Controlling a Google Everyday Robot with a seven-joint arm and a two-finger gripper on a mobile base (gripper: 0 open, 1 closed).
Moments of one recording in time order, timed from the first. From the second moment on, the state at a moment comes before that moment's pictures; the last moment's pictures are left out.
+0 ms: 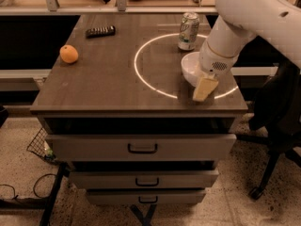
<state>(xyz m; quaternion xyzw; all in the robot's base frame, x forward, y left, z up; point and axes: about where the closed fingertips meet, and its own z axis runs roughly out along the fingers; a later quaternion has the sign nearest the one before) 0.584 -0.156 0.838 -0.65 0.75 0.00 0.13</state>
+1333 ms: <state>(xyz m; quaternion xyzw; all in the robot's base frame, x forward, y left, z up) 0.580 -0.144 0.873 -0.67 0.73 -0.03 0.16</state>
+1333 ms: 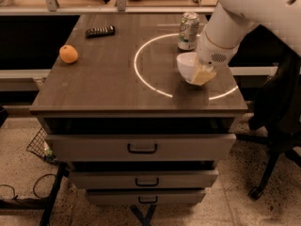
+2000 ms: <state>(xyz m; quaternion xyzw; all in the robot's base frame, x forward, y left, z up) 0.568 -0.086 0.968 -0.72 0.65 -0.09 0.22</state>
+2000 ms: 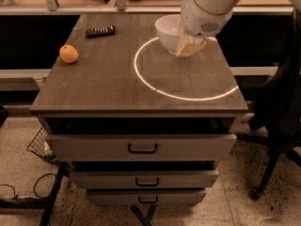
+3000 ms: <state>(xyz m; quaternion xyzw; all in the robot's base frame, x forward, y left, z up) 0.607 0.065 0.978 -0.82 0.51 -0.08 0.25</state>
